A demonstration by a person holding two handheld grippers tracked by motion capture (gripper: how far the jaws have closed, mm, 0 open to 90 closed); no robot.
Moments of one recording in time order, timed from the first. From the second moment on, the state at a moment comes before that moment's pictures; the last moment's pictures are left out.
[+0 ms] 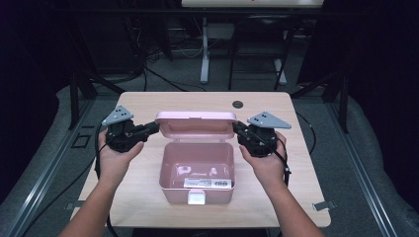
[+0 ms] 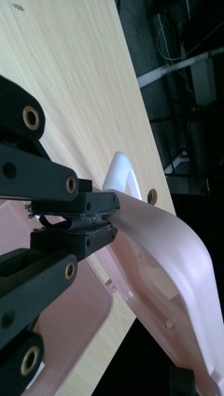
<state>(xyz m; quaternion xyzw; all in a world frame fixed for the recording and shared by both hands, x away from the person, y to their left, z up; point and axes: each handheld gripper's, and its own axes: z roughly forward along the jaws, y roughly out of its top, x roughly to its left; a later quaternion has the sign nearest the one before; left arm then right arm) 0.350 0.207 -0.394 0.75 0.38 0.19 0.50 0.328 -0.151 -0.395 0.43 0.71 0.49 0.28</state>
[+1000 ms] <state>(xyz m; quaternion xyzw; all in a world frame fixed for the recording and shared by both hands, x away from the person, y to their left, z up) 0.336 0.208 -0.391 0.75 0.38 0.18 0.51 0.312 -0.152 -0.398 0.42 0.71 0.50 0.28</state>
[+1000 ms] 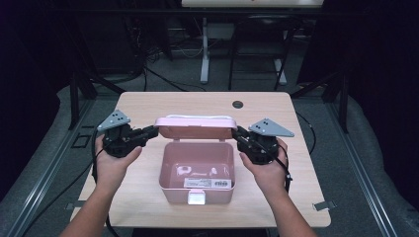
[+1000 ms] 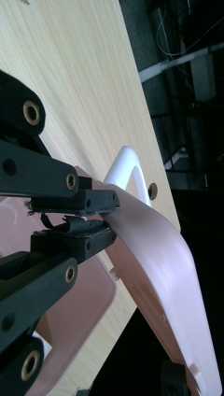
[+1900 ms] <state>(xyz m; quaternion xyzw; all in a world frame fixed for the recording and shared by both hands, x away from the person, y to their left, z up) 0.323 0.212 -0.388 0.75 0.37 0.18 0.52 0.293 -0.153 -0.394 0.40 0.71 0.51 0.28</state>
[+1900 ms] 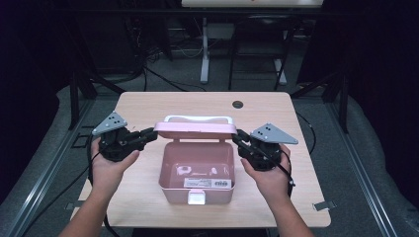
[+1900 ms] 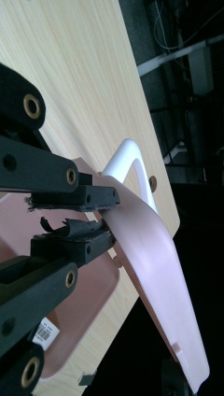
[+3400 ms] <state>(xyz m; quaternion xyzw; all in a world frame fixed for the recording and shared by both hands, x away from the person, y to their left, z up) 0.297 0.215 -0.402 0.76 0.36 0.17 0.52 0.270 -0.153 -0.405 0.40 0.72 0.50 0.27</state>
